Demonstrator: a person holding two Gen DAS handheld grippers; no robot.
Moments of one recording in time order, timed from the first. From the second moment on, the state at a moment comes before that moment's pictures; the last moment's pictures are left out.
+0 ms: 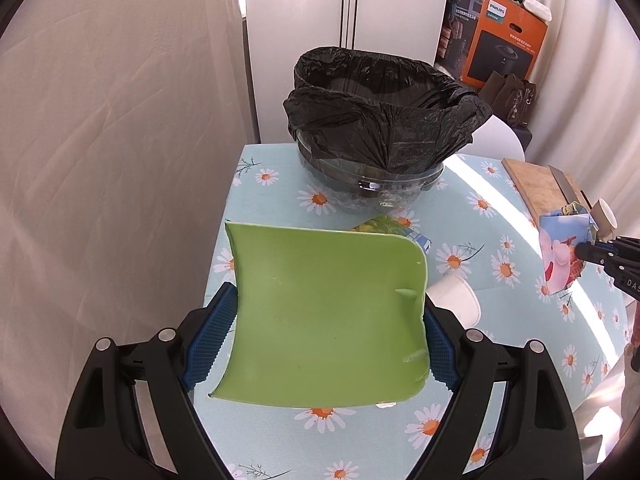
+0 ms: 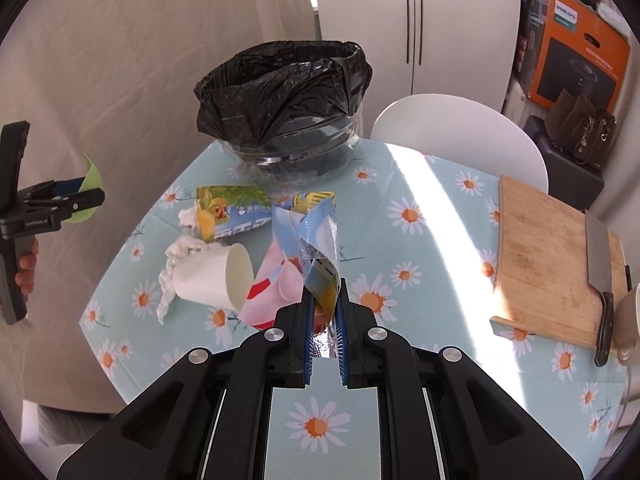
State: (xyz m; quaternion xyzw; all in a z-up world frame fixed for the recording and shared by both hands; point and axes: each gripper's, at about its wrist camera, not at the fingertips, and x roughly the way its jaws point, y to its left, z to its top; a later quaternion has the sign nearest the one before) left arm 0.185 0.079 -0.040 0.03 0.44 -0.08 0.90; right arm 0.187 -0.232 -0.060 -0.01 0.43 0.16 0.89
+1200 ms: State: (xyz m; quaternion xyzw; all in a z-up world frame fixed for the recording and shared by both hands) left arm 0.414 0.015 -0.001 0.14 0.42 -0.25 0.86; right arm 0.390 -0.167 0.040 -0.07 0.38 0.15 0.91
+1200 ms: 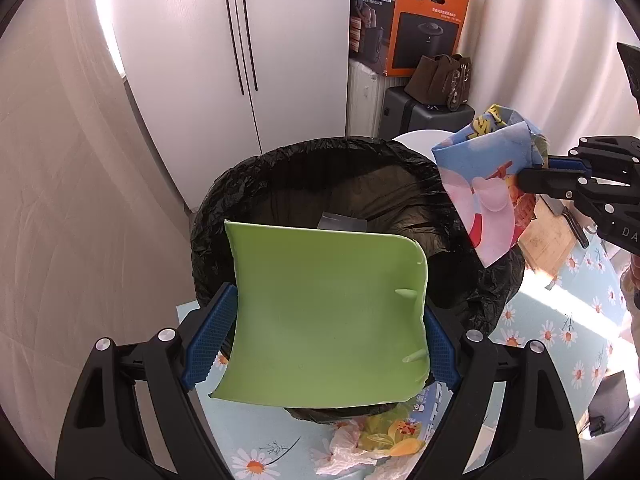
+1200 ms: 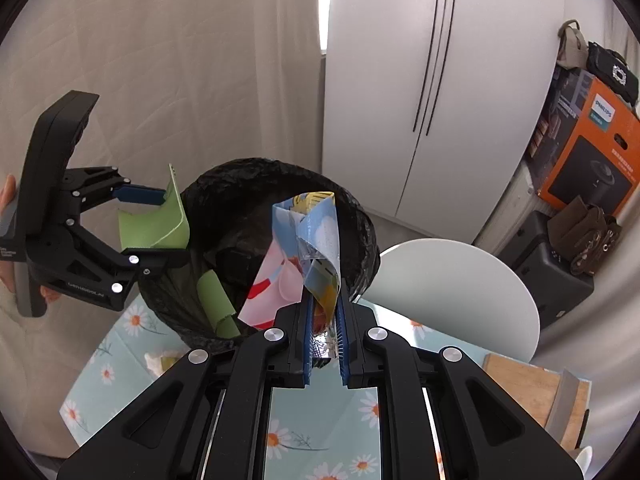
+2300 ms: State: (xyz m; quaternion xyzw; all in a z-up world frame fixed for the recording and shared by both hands) left arm 0.386 0.024 0.013 0.15 0.33 -0.24 0.90; right arm 0.395 -0.162 0.041 -0.09 0.33 0.09 0.94
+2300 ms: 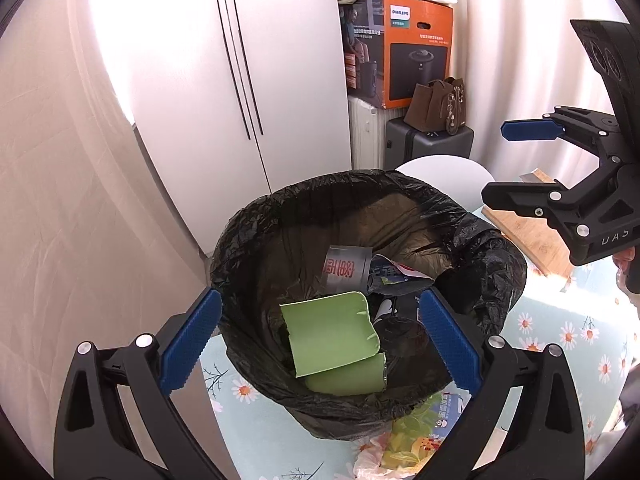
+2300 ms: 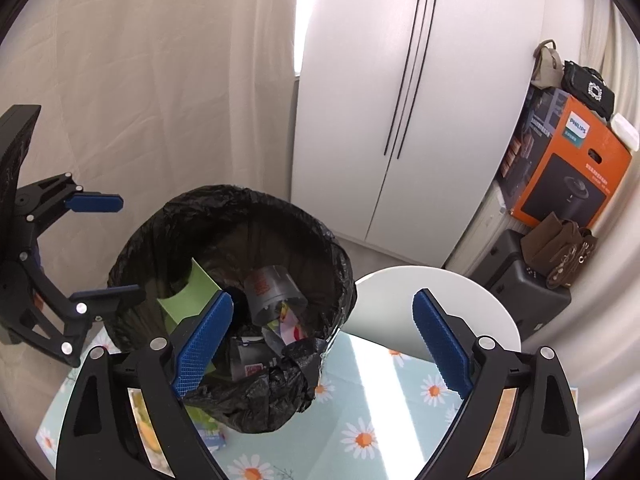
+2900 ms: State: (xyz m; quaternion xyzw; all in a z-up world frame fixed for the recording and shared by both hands) left arm 0.292 0.071 0.016 0.12 0.35 -0.15 0.92; right arm 0.327 -0.165 0.041 -0.08 0.33 0.11 0.94
